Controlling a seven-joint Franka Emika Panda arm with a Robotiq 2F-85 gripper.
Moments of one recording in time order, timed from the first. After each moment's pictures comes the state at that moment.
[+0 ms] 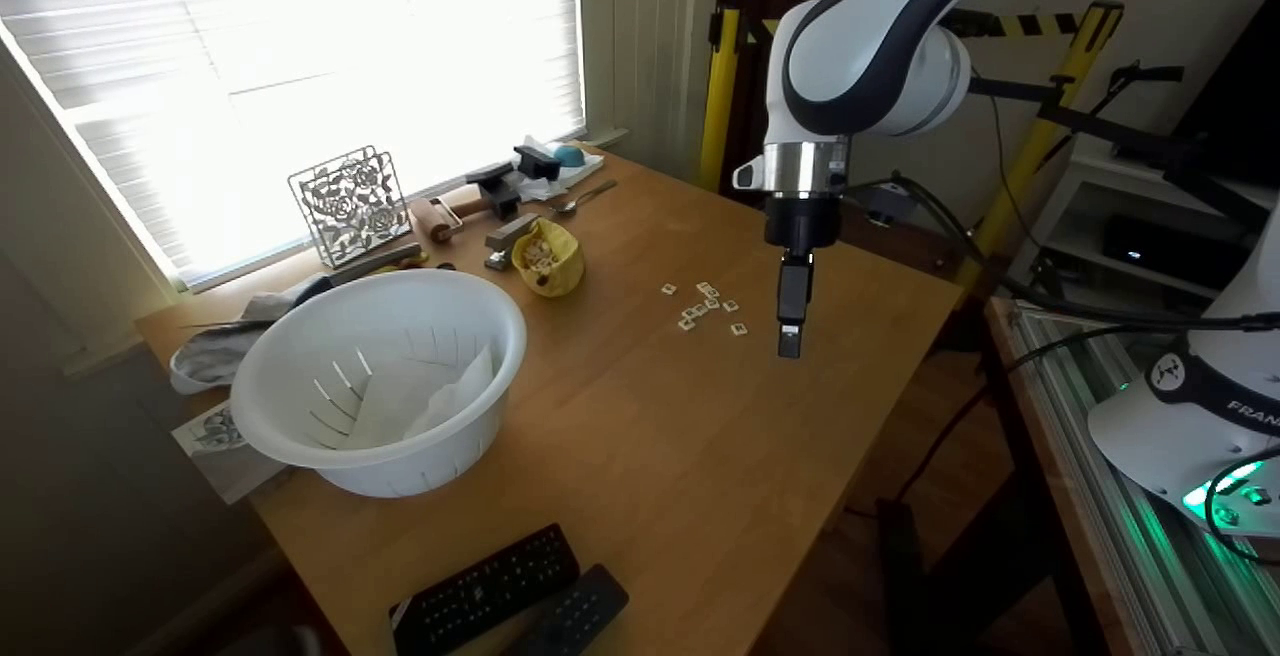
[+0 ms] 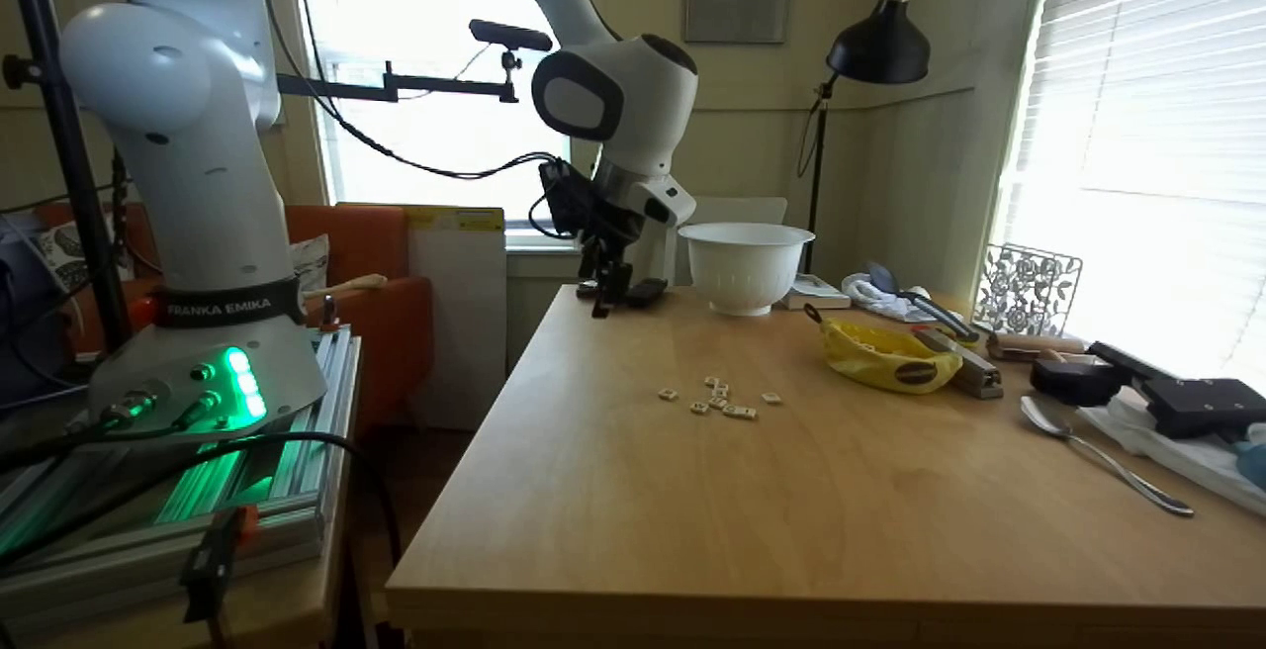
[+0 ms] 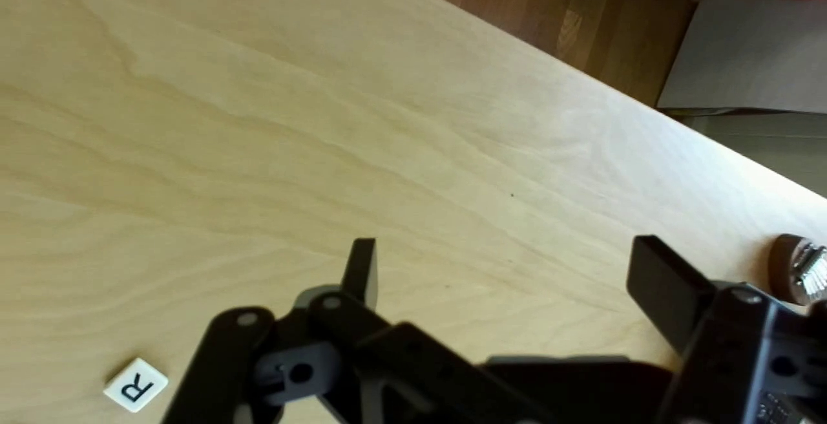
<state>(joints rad) -0.08 0.11 -0.07 -2.51 0.58 2.35 -0.53</state>
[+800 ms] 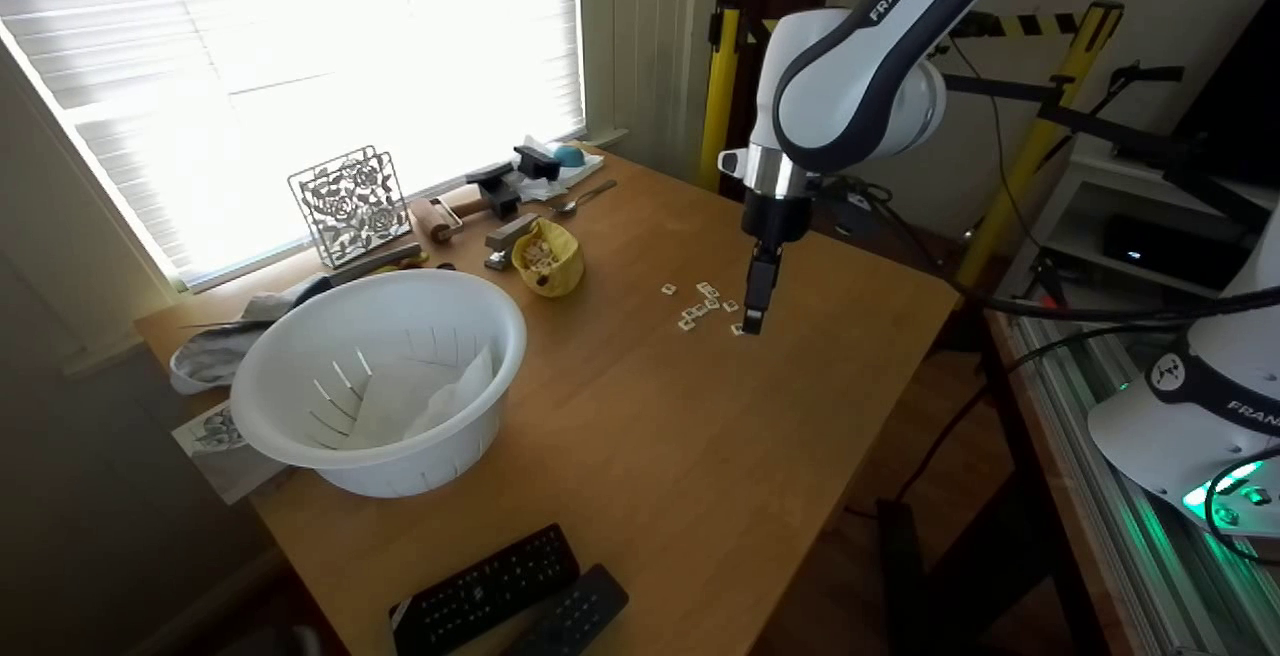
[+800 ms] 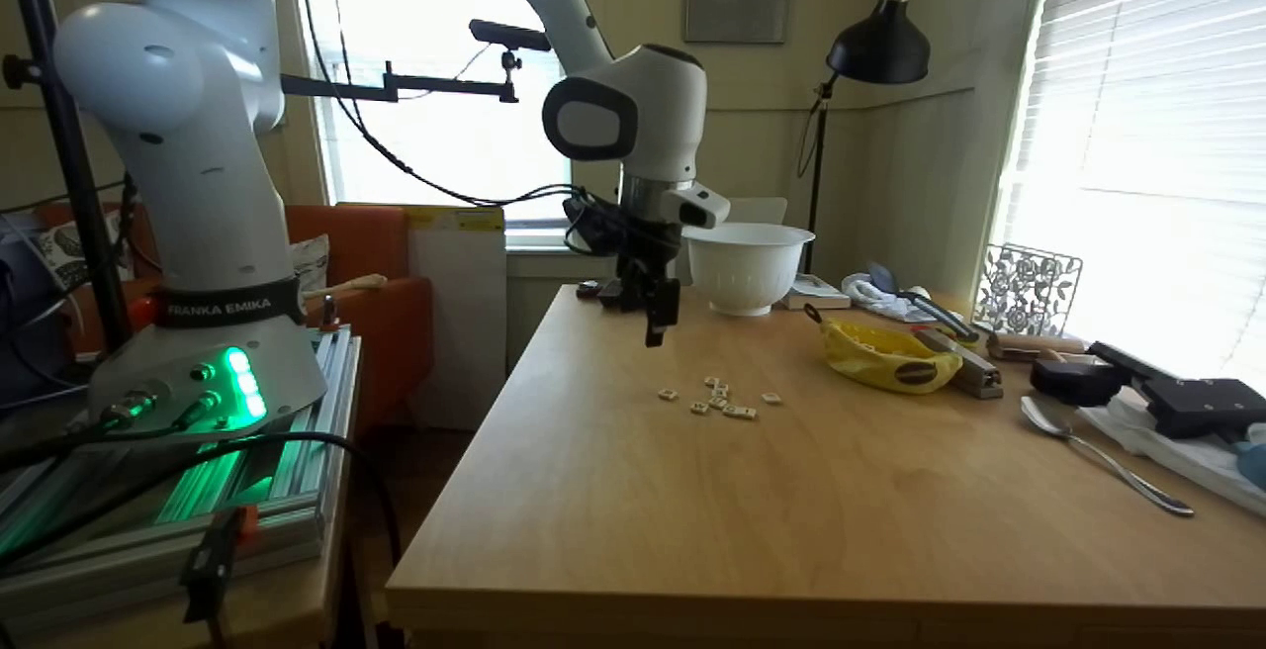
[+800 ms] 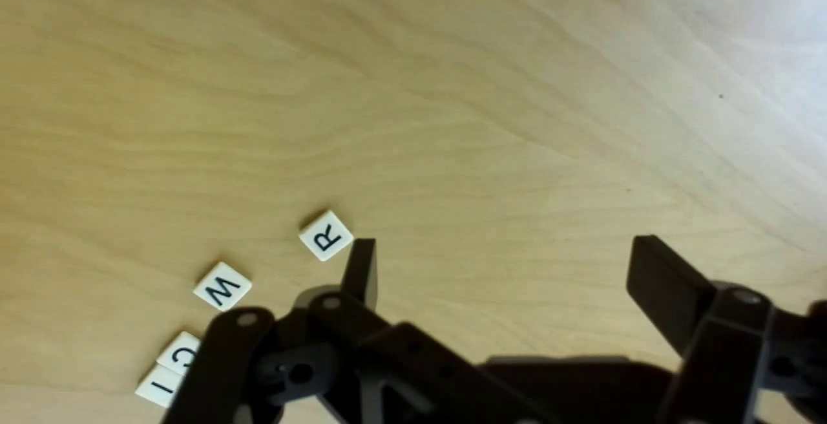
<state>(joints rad) -0.12 0.20 -0.07 -2.48 0.44 2.62 -0.53</state>
